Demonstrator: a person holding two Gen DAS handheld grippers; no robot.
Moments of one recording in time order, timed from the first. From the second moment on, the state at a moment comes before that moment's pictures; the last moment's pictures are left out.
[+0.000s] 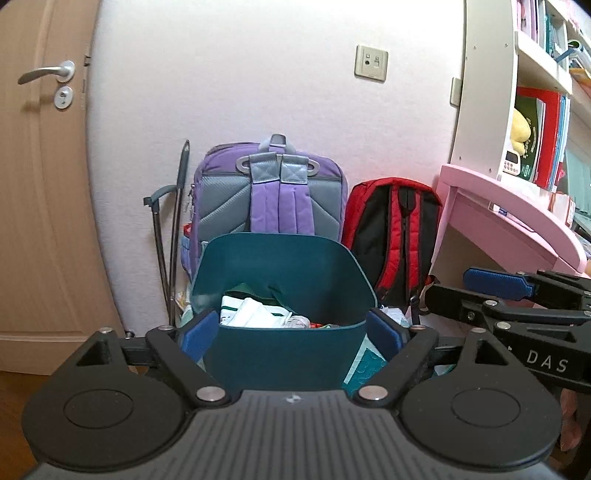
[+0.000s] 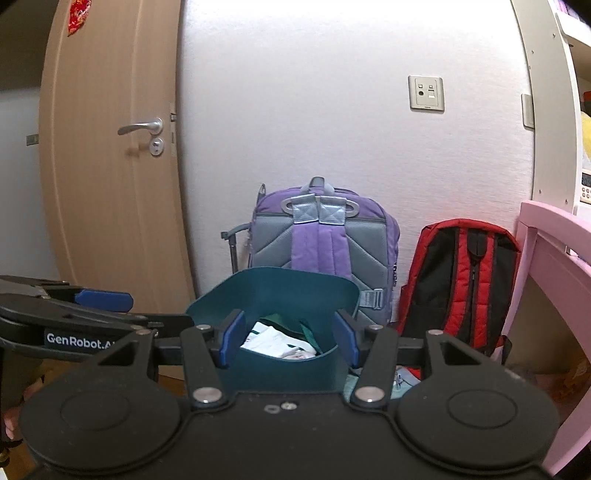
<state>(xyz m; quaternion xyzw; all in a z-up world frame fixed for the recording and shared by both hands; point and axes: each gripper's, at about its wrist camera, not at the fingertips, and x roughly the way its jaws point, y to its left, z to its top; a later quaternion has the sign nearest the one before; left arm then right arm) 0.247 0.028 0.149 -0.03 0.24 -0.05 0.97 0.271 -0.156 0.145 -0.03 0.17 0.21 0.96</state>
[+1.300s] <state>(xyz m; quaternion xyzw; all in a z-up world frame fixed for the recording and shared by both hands) 0.149 0.022 0.182 -0.04 0.22 -0.03 0.97 0.176 -0.163 0.176 -0.02 0.15 0.23 0.96</state>
